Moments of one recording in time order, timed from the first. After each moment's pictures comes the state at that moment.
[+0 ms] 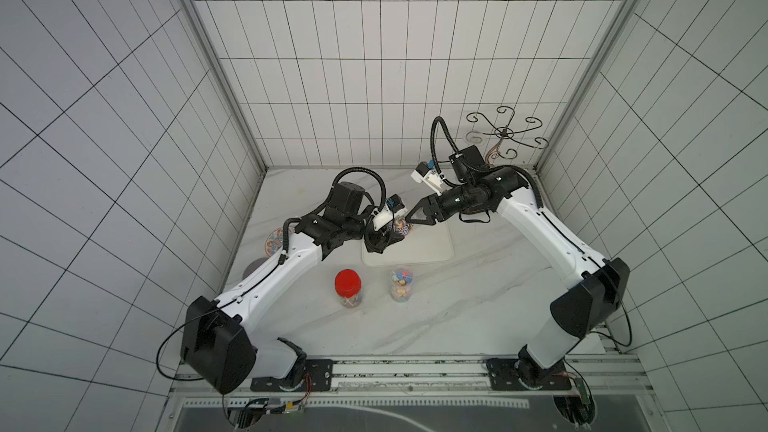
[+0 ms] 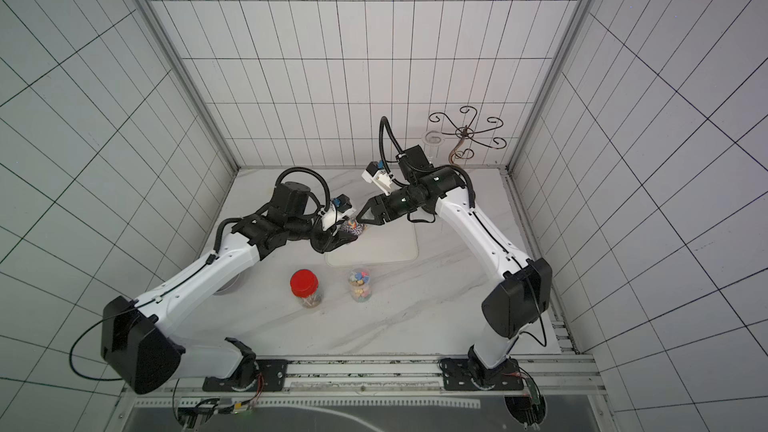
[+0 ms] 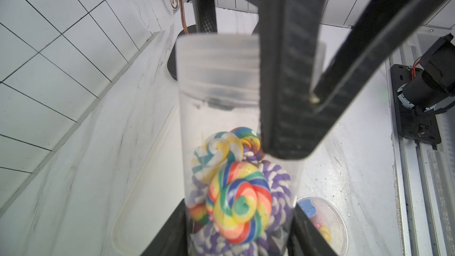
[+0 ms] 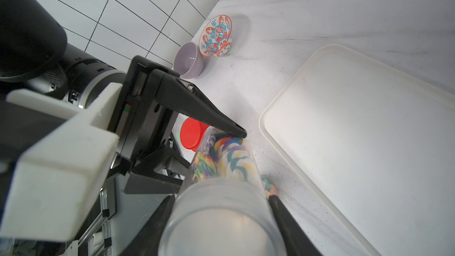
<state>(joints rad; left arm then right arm) -0.52 1.36 1.18 -0.50 0.54 0.48 0.52 1.68 1.75 -1.00 -0.74 0.02</state>
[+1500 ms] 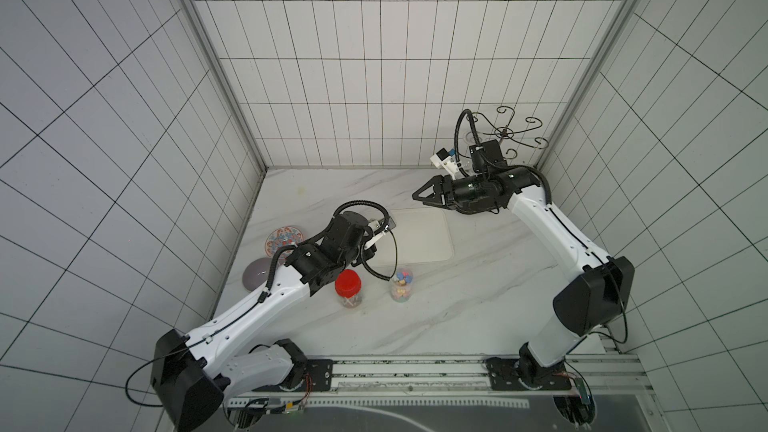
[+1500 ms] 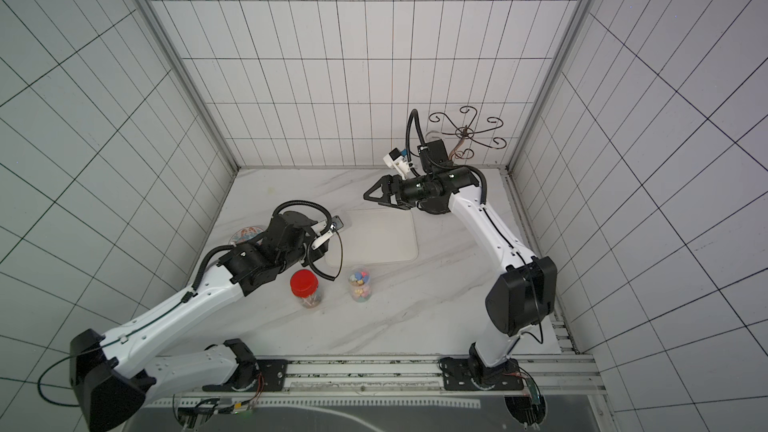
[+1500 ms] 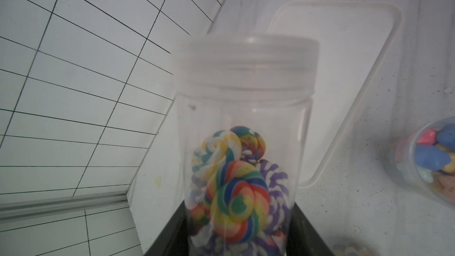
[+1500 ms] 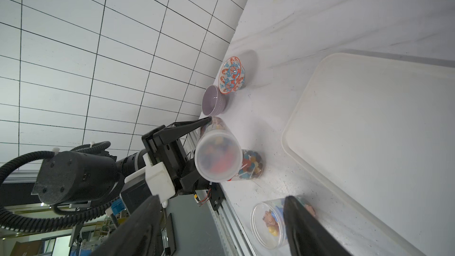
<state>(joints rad) -0.70 1.13 0.98 -0.51 -0.29 0.56 0.39 1.68 1.66 -0.77 -0.93 0.38</state>
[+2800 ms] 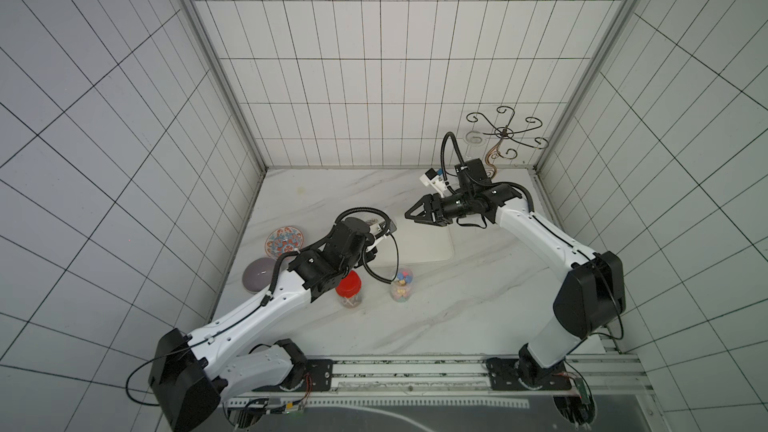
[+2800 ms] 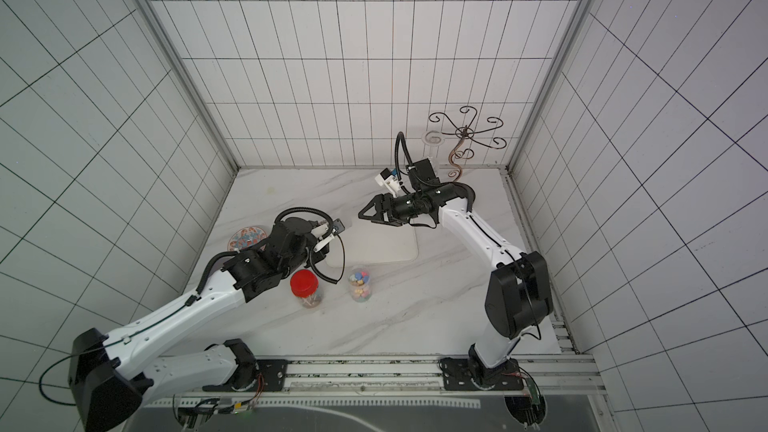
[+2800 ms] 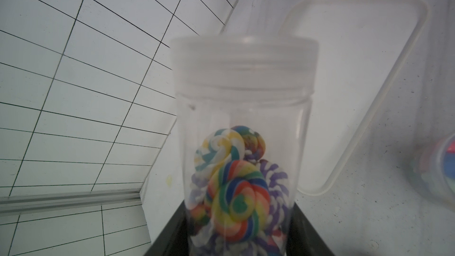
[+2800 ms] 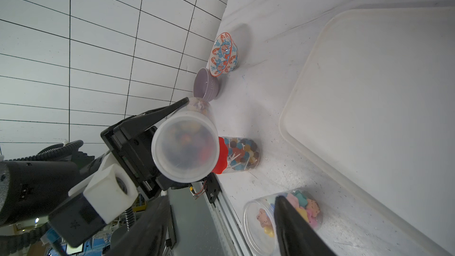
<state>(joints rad) -0.72 1.12 0.90 -0.41 -0.35 0.56 0.45 1.66 1.46 -0.61 -0.91 0.41</state>
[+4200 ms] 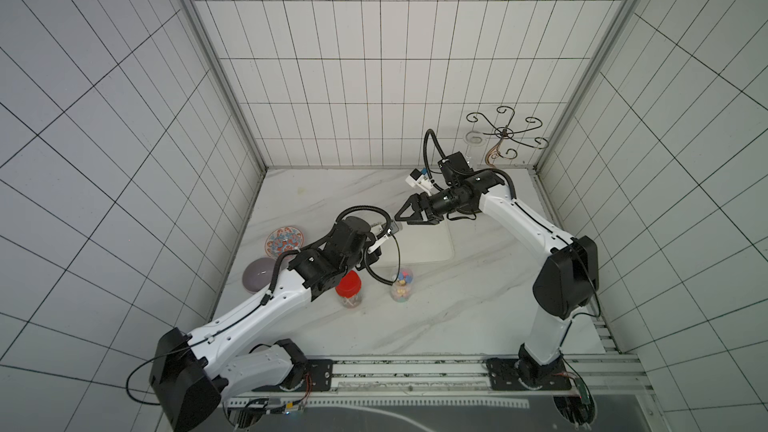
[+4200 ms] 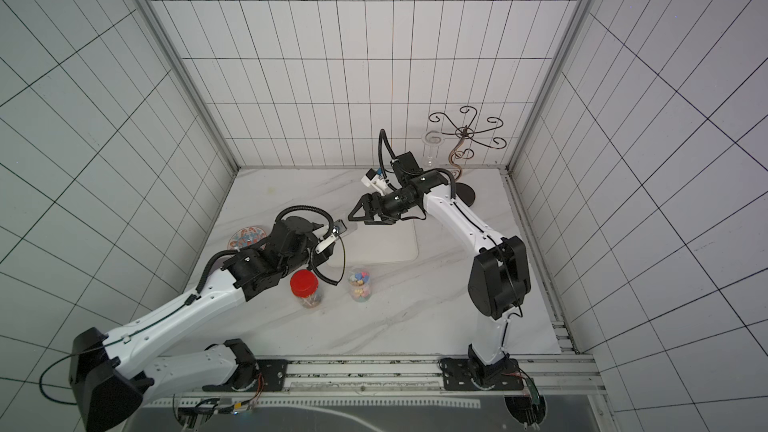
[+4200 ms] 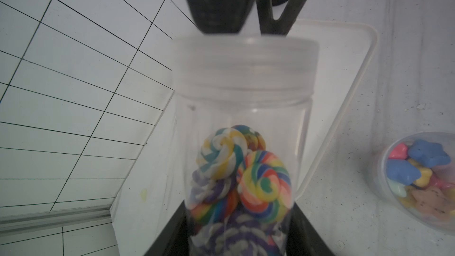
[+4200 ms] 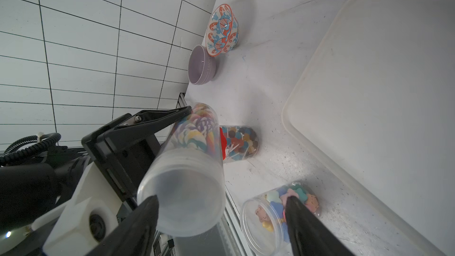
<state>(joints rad) -0.72 1.13 0.93 -0.44 -0.23 0.51 0.50 1.83 1.71 -0.87 -0.91 0.26</state>
